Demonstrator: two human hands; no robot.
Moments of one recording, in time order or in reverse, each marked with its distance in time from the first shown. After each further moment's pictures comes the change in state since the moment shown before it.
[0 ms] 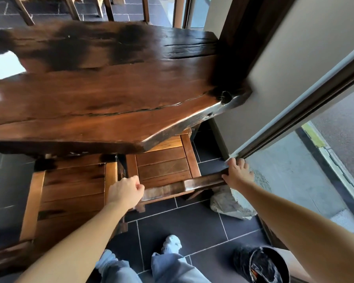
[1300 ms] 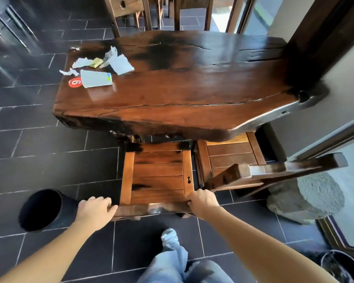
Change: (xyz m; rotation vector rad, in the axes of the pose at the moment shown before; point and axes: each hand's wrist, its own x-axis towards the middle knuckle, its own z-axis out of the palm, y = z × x) left_hand -0.174 -0.434 -0.024 0.344 -0.172 -0.195; right_hand -0.295 -0.359 0.128 -0.256 -0.138 -0.667
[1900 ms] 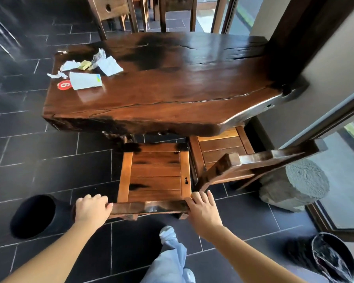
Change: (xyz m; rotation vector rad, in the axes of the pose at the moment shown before) left_hand -0.012 0.003 0.004 0.062 0.138 -0.011; right_hand -0.060 -0.011 0.054 0.021 0.324 0.068
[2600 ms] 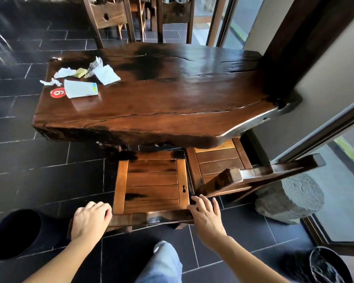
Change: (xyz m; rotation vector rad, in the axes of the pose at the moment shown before) left_hand 0.020 0.008 0.008 -0.241 0.272 0.065; right_hand 0.028 0.018 0.005 -0.012 -0.039 0.021
